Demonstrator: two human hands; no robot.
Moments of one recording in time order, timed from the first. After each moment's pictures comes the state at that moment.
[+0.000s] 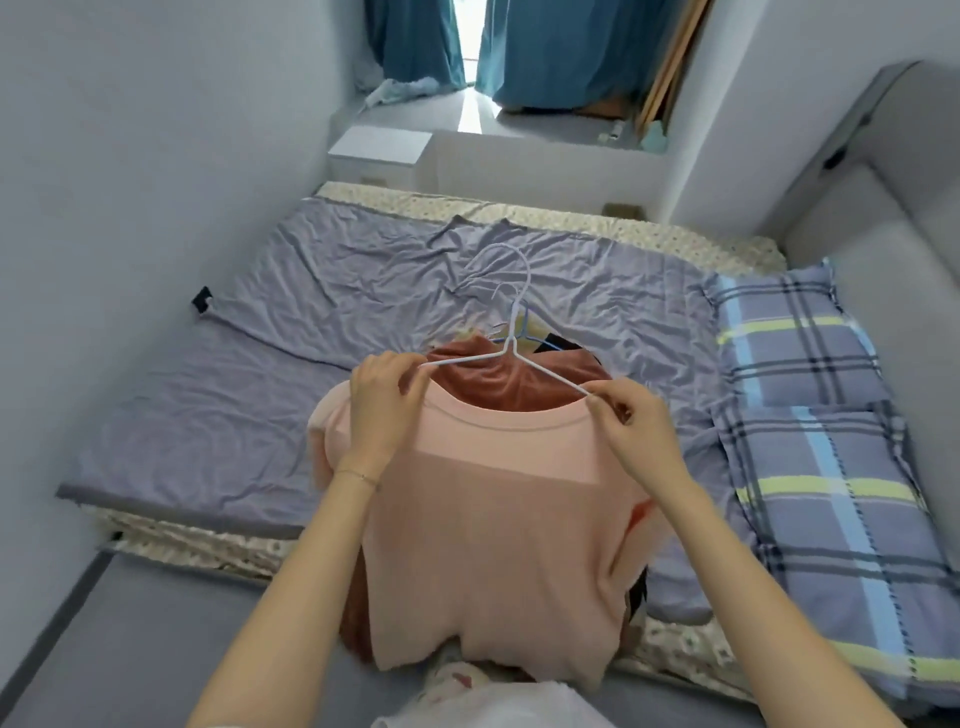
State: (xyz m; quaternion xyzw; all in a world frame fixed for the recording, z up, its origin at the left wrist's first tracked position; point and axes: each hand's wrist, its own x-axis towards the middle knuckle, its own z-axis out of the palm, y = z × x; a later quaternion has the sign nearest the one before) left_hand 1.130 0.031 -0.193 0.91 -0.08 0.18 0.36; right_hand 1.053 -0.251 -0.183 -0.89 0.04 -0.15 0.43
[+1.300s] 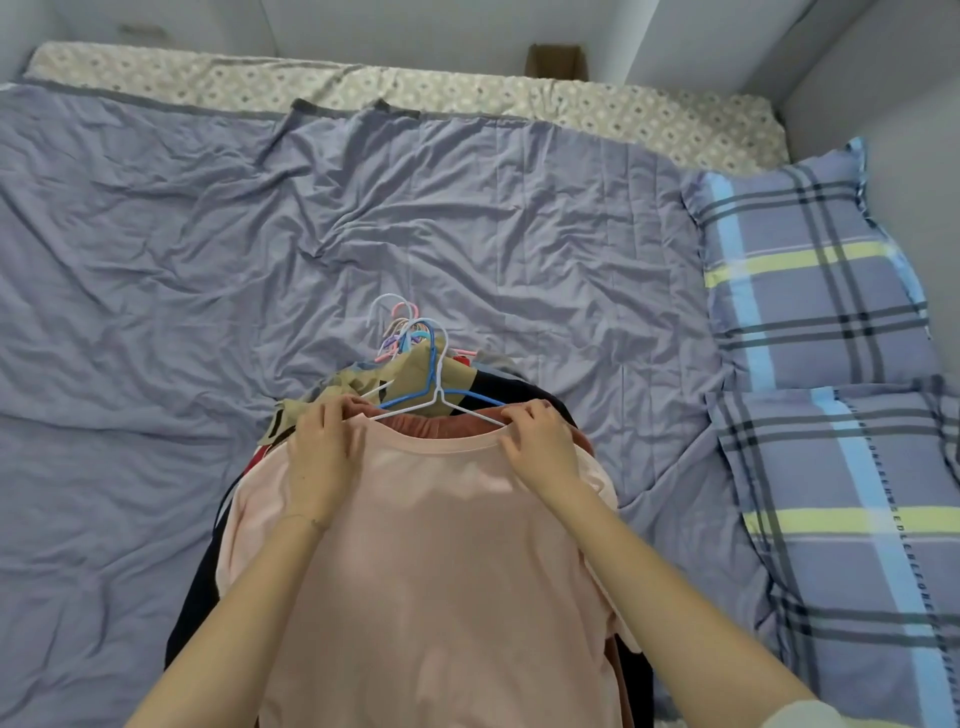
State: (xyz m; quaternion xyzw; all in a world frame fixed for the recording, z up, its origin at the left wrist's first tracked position) left_hand 1.446 -0.093 -0.473 0.95 -0.11 -0.04 0.28; right_hand 1.367 -0.354 -0.460 -0.95 0.17 0.13 0.23
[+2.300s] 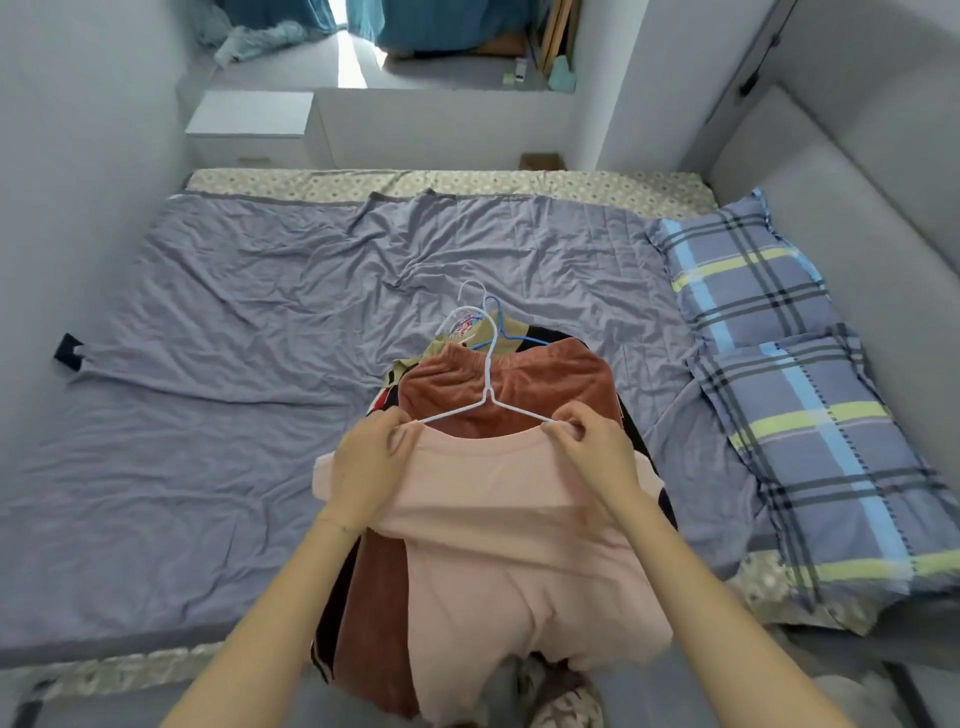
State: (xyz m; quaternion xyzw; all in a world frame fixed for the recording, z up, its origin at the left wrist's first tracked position) left_hand 1.261 0.085 -0.300 0.92 -0.20 -0.02 0.35; right_hand 1.153 -0.180 -0.292 -0.90 0.25 -0.08 0.35
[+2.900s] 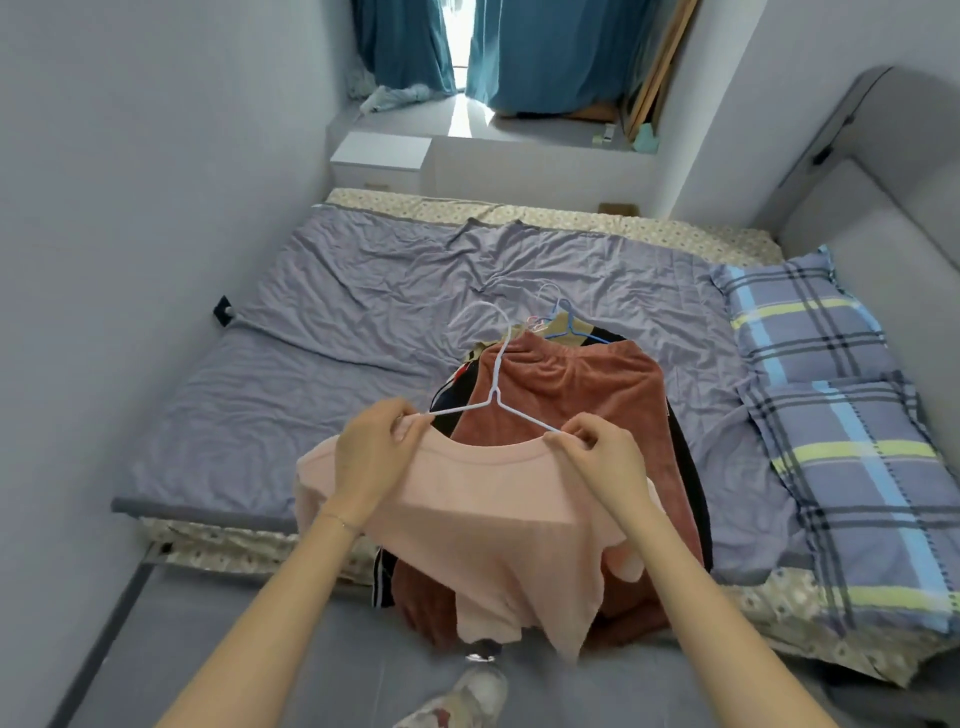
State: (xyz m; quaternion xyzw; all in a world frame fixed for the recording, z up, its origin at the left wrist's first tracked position) left_hand 1.105 0.224 -0.211 0.92 -0.11 0.08 0.37; right_hand 1.032 -0.050 -0.206 -0.90 0.18 -0.08 0.39
